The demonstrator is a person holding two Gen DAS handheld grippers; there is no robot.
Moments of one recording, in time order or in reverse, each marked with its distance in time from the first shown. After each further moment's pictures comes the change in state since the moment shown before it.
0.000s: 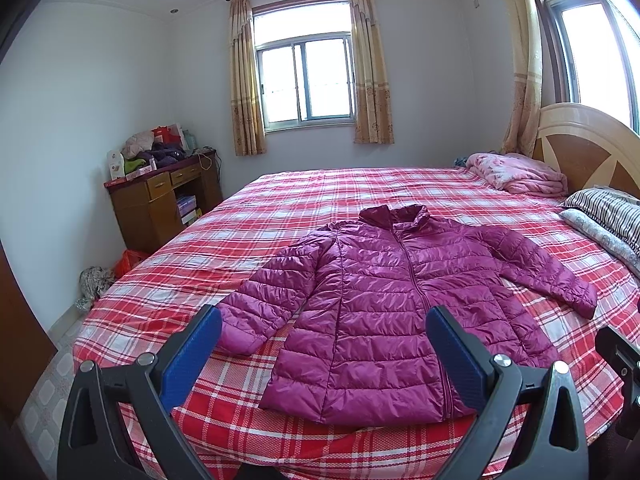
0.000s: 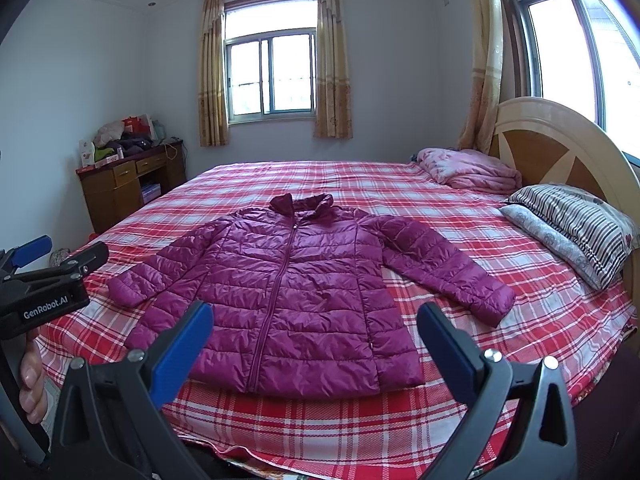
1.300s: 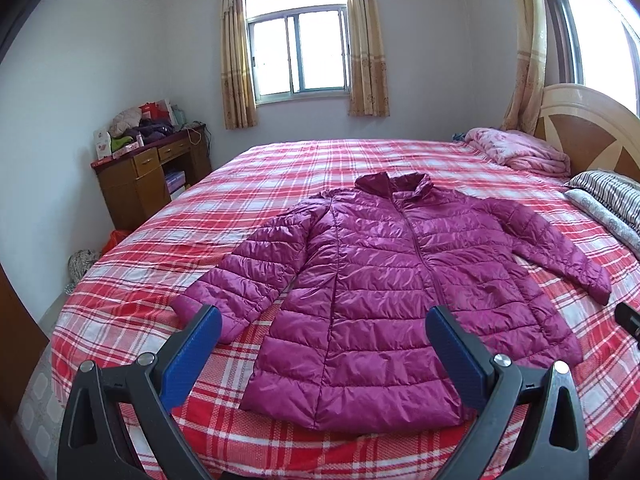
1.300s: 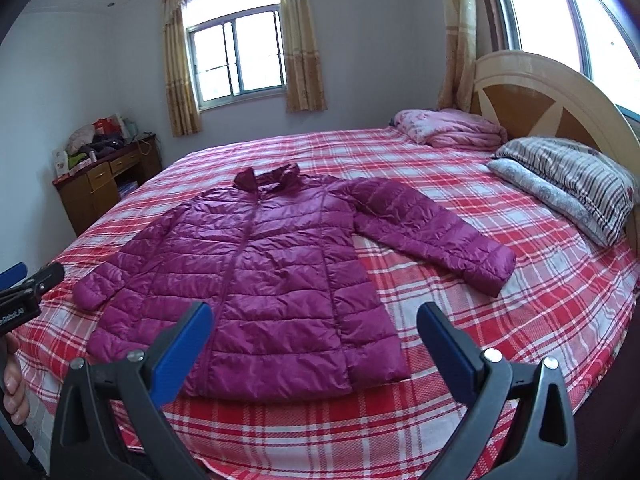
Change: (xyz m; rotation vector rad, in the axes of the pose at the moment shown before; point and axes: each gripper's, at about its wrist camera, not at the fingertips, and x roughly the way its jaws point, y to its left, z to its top) left arm 0.078 0.001 -0.021 0.002 0.111 -0.026; right arm 0.071 -0.079 -0.020 0.155 0.124 -0.060
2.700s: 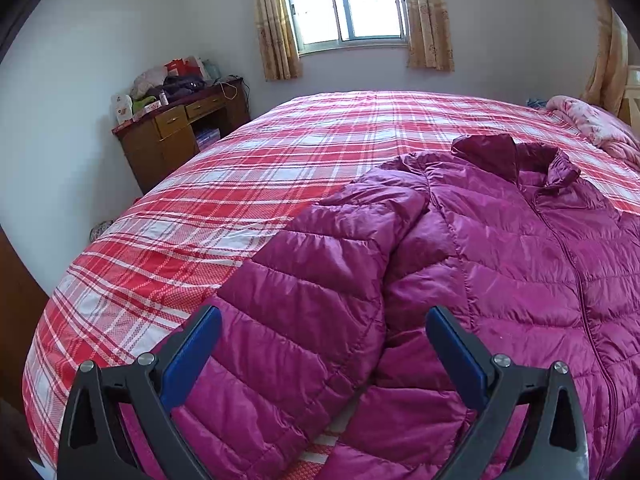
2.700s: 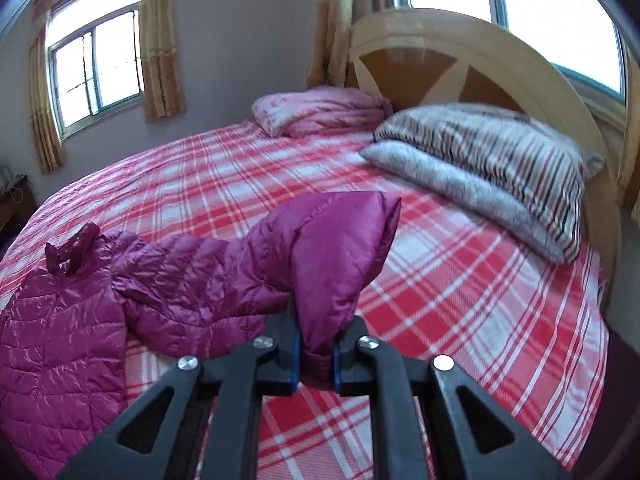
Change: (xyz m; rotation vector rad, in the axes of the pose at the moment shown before) left arm 0.269 0.046 0.058 -0.054 0.155 0.188; right arm 0.130 -0.154 0.136 0.096 -0.039 -0.362
